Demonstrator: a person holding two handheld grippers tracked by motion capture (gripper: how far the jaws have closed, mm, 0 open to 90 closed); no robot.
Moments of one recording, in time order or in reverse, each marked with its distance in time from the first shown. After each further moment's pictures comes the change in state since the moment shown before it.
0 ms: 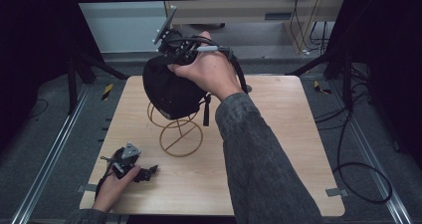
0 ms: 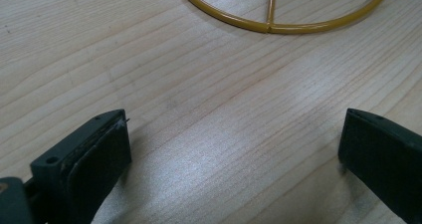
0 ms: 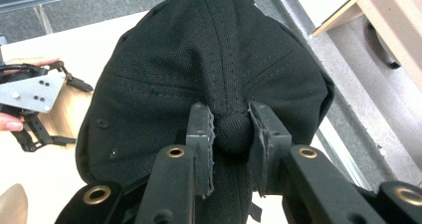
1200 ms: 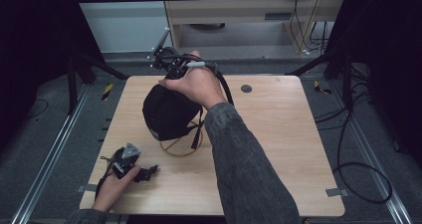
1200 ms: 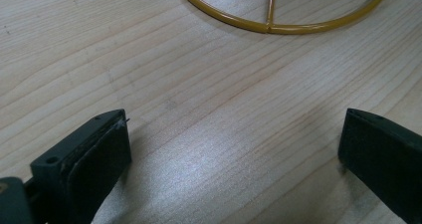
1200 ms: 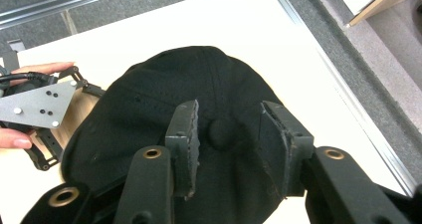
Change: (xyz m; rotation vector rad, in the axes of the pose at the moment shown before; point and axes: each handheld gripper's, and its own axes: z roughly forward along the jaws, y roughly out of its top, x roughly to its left) left arm 0.000 0.000 0.000 0.000 -0.001 0.000; right arm 0.013 -0.005 0.061 0.010 0.099 0.053
